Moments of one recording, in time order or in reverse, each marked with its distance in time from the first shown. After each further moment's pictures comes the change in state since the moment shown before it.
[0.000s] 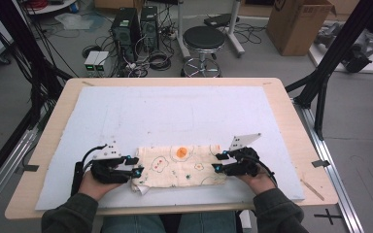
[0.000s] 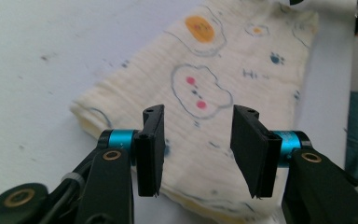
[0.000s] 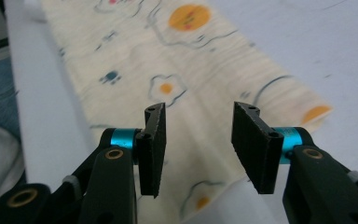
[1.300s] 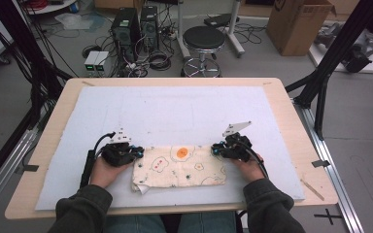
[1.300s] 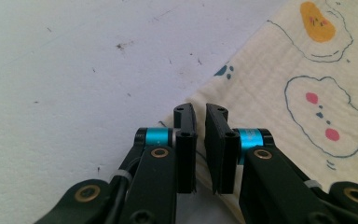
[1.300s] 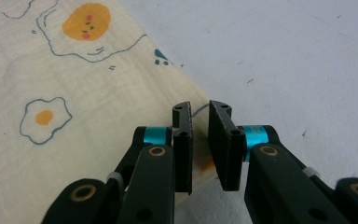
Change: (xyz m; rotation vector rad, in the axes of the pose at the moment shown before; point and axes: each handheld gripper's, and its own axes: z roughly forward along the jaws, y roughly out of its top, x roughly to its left) left arm 0.035 0.003 0.043 0.108 0.163 -0.029; right arm -0.042 0.007 0.034 0.056 -0.114 0.050
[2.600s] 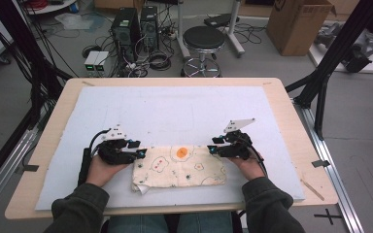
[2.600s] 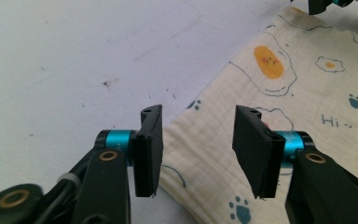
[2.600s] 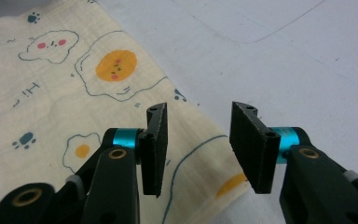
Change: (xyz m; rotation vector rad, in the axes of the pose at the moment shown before) left arm -0.002 0.016 -0.020 -0.094 -0.078 -0.007; right arm 0.004 0.013 -0.011 -0.096 0.050 0.022
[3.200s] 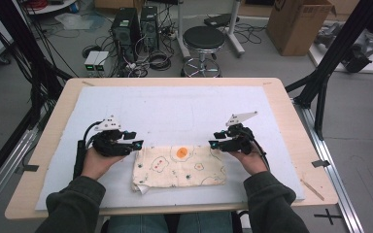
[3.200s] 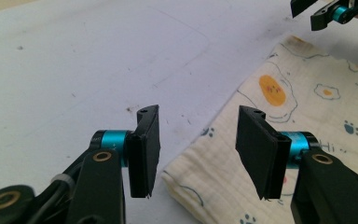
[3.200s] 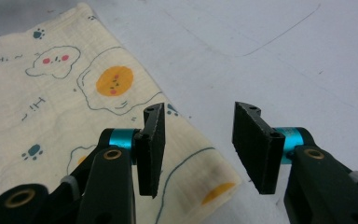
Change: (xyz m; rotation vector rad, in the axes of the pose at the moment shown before) left arm 0.015 0.020 -0.014 -0.043 0.012 -0.026; right arm -0.010 0.014 -0.009 0.003 0.013 0.018
